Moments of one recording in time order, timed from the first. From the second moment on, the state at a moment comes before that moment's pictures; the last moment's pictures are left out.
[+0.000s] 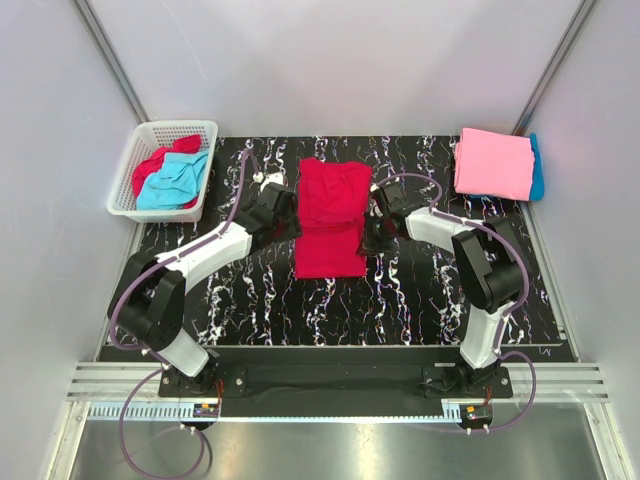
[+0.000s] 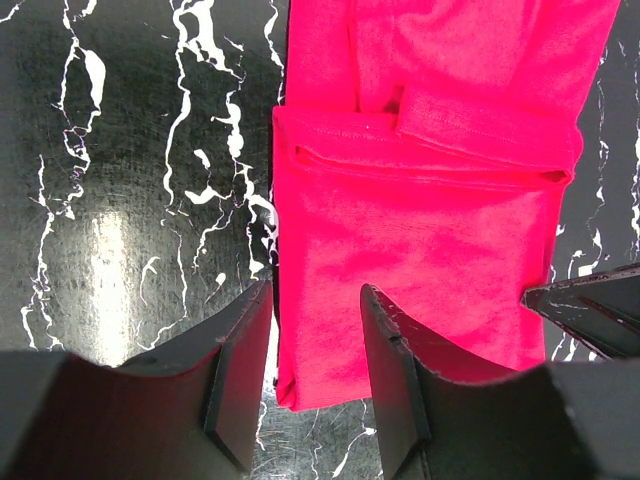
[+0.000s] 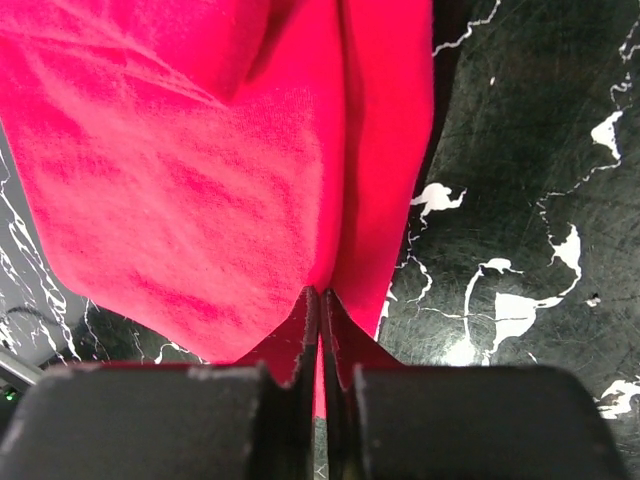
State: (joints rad) left arm -0.54 1.58 1.06 -0.30 -0.19 -0.62; right arm 0.45 1.88 1.17 -0.33 -0.27 0.51
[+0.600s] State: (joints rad) left arm -0.54 1.58 1.06 -0.30 -0.19 -0.62; right arm 0.47 1.65 1.05 -0.37 -0.23 0.55
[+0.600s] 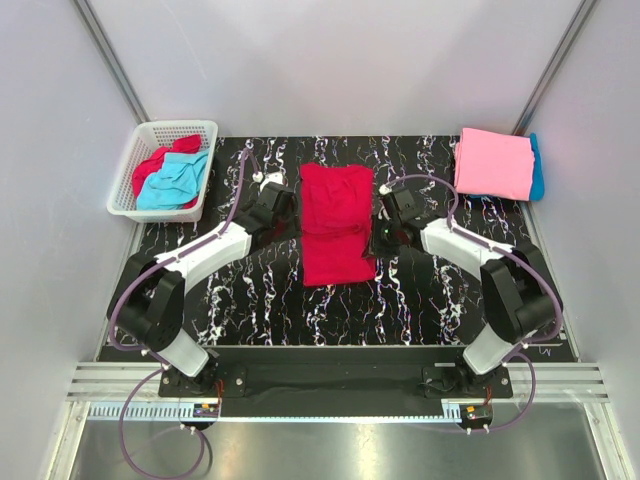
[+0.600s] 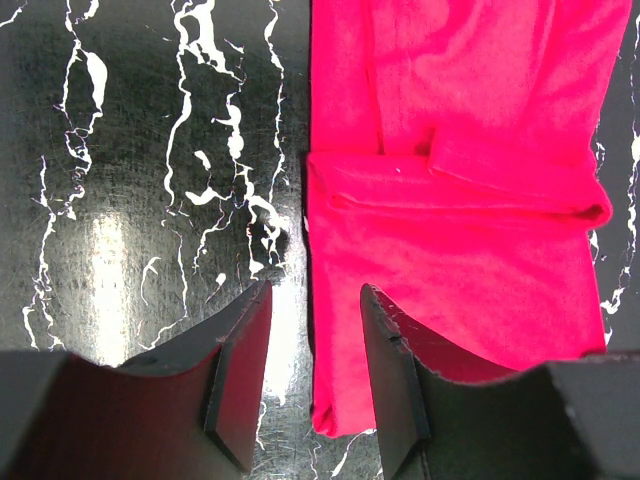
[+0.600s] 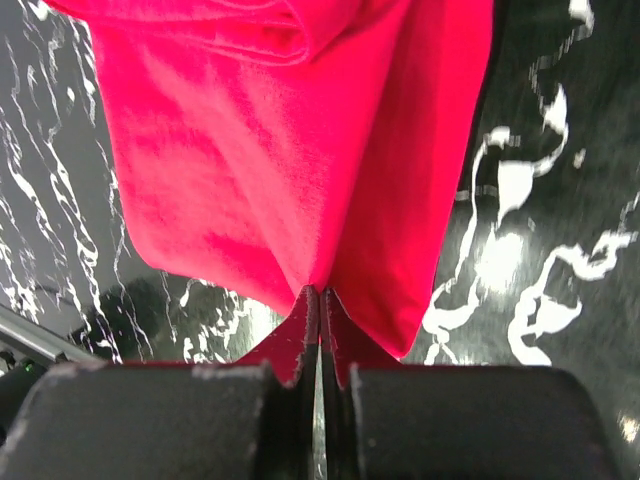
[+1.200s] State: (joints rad) left arm -0.54 1.58 1.06 -0.30 -0.12 -0.62; right arm 0.51 1.65 0.93 -0.48 -0.09 0.70
